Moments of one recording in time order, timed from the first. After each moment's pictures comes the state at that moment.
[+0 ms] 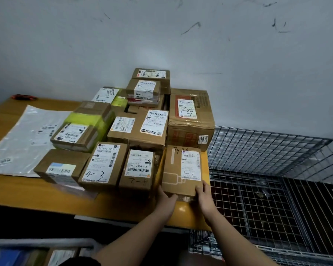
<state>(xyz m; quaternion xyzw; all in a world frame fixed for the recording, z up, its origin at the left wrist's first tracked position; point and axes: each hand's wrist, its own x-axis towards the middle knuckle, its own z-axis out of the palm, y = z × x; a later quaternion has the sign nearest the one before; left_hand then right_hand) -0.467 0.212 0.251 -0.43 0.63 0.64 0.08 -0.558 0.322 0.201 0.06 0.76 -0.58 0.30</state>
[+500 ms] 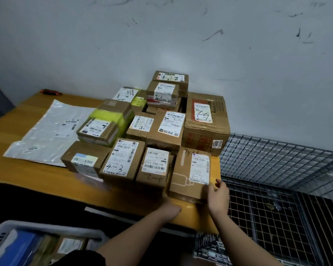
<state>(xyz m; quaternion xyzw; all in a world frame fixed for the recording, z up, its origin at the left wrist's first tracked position) -0.440 0.191 0.263 -0.39 0.72 0.52 0.25 -0.550 0.308 0.227 0.05 0.89 -0.43 0.13</state>
